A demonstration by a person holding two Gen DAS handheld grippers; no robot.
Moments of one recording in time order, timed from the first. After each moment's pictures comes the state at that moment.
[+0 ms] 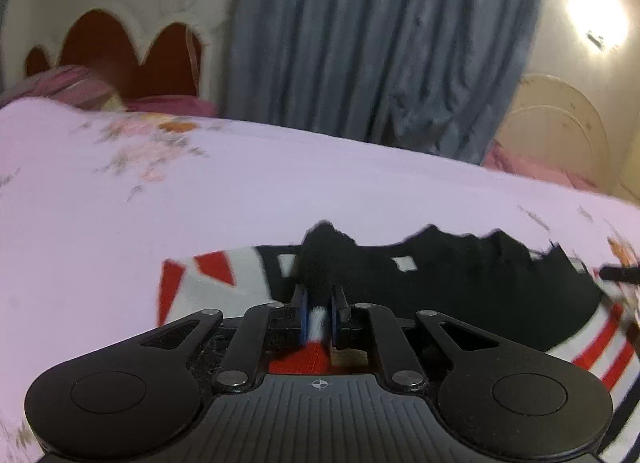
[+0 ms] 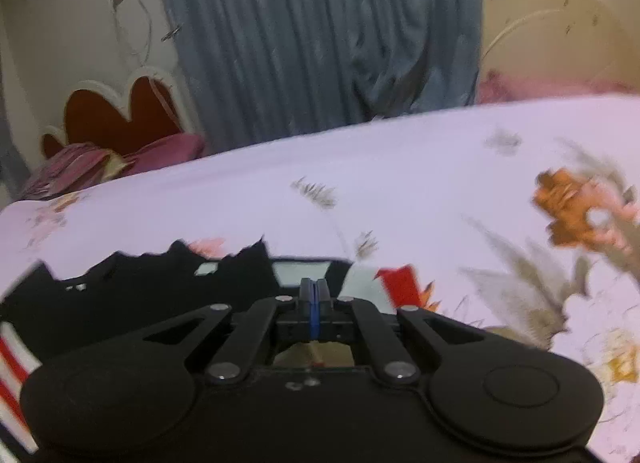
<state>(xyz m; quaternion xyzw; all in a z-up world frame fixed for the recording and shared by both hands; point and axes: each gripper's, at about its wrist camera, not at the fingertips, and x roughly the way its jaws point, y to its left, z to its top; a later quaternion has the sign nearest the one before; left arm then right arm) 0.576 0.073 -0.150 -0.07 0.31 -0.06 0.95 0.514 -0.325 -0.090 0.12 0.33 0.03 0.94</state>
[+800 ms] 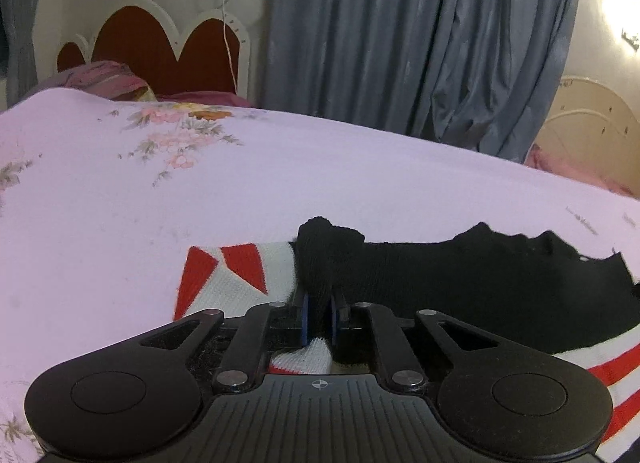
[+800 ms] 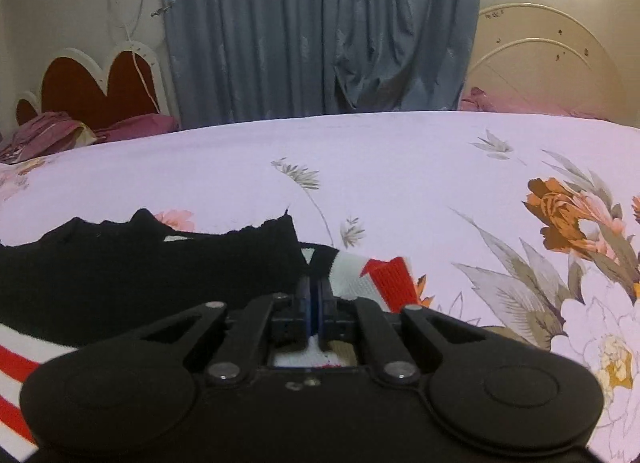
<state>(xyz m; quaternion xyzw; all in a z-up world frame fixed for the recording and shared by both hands) 0.592 0.074 -0.169 -0.06 0.32 -0.01 0.95 0.517 -0.297 -0.107 0.02 0.33 -0.03 0.94</state>
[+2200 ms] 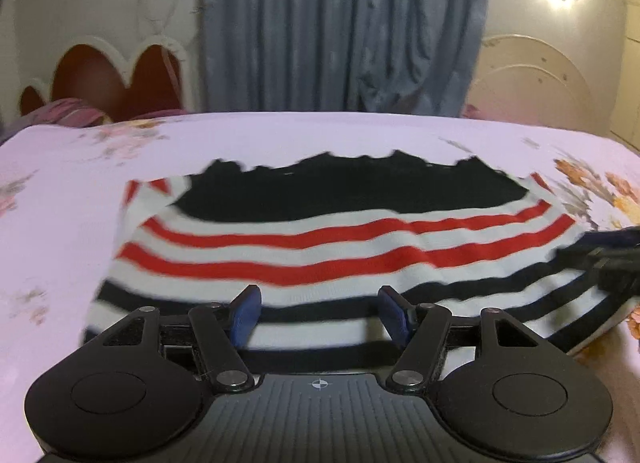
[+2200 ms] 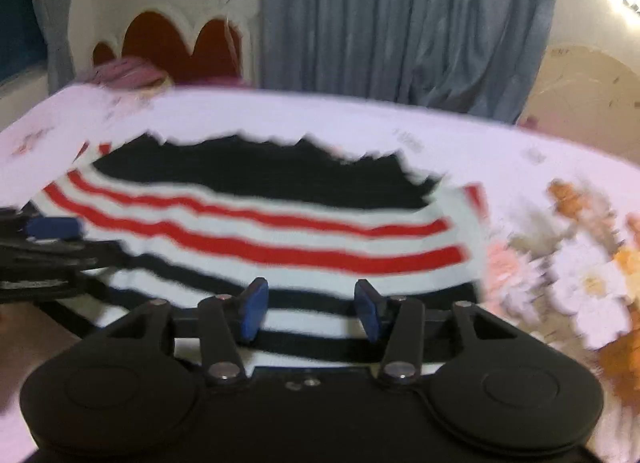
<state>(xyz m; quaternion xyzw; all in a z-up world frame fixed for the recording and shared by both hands) 0.440 -0.006 -0.149 0.01 0.31 -0.06 0.95 0.375 -0.233 -0.075 -0.05 0.32 0.03 0.94</state>
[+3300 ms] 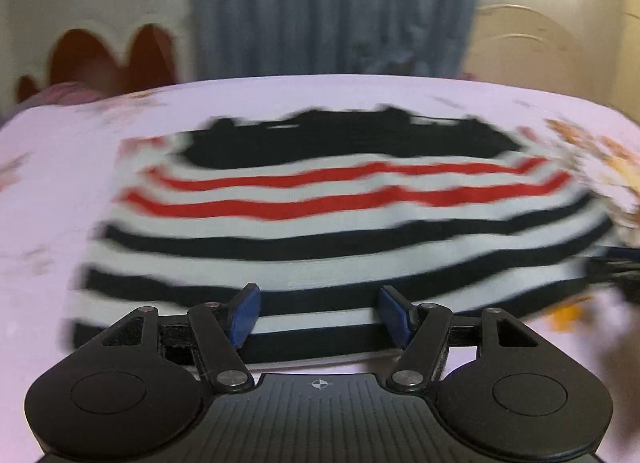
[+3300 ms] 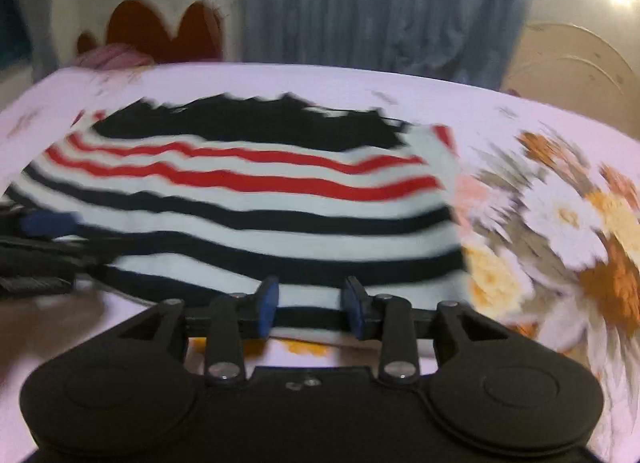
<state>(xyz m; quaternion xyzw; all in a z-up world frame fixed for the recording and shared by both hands) 0.420 0.000 -0.163 0.04 0.35 -0.05 0.94 0.333 -0.256 -0.102 -0.01 0.37 -0.01 0.93</state>
